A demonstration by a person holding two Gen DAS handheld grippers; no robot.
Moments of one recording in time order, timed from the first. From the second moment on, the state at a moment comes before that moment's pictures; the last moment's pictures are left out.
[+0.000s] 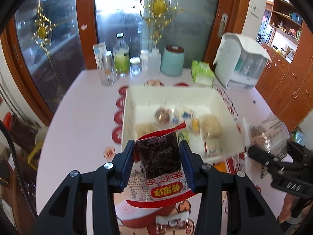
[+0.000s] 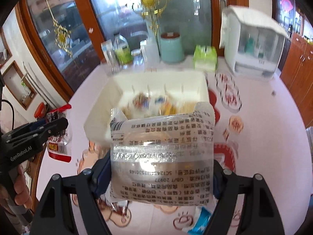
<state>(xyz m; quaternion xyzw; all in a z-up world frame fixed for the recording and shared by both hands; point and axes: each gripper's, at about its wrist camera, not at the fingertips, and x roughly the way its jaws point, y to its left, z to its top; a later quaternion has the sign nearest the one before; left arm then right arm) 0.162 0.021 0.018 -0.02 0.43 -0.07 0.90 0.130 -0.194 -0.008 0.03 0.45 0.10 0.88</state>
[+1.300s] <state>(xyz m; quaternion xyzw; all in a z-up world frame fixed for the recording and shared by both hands) 0.286 -0.022 -0.018 0.04 0.46 -0.02 0.89 0.262 -0.183 -0.011 0.05 0.47 0.03 0.88</state>
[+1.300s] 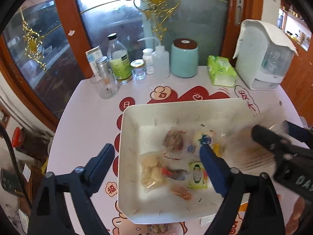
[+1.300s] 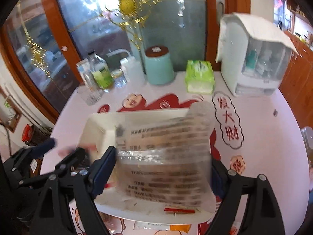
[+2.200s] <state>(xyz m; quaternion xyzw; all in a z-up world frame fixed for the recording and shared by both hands) 0.234 -0.002 -0.017 0.03 0.47 -0.03 0.88 0.212 -0.177 -0.008 0.06 0.47 0.04 0.88</state>
